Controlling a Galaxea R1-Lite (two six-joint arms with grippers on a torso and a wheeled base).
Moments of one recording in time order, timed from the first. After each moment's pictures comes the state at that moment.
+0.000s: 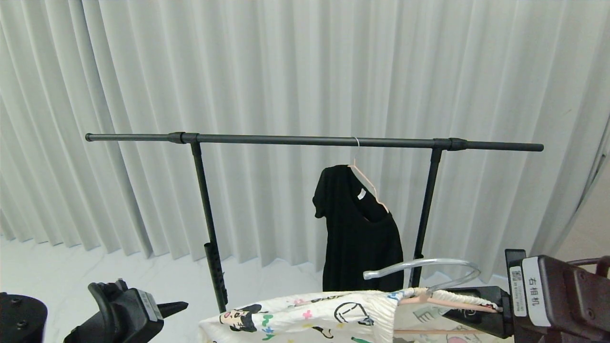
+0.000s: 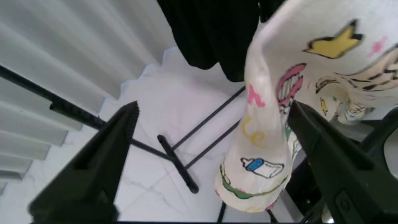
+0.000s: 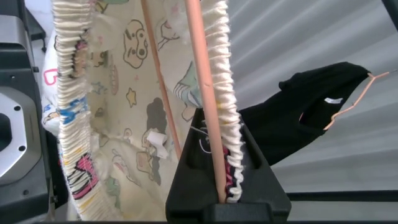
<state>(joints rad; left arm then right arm) -0.57 1.10 -0.22 -0.30 -0.08 0.30 0.91 1.23 -0.64 -0.15 0.17 -0.53</state>
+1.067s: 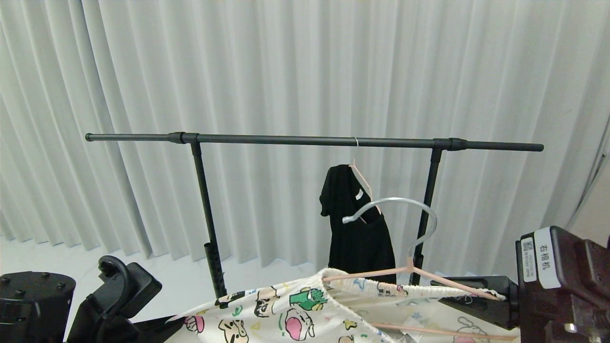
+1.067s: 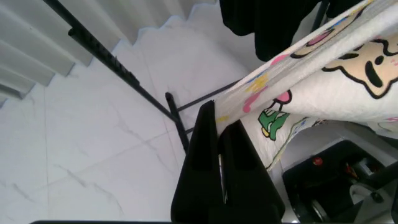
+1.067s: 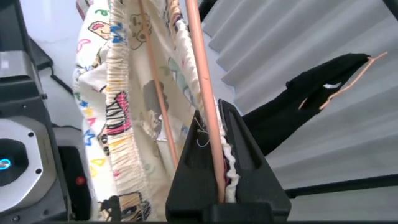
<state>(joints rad) -0.33 1.21 -0.22 -0.30 -0.07 0.24 0.90 1.21 -0.63 -0.18 0.13 -0.40</state>
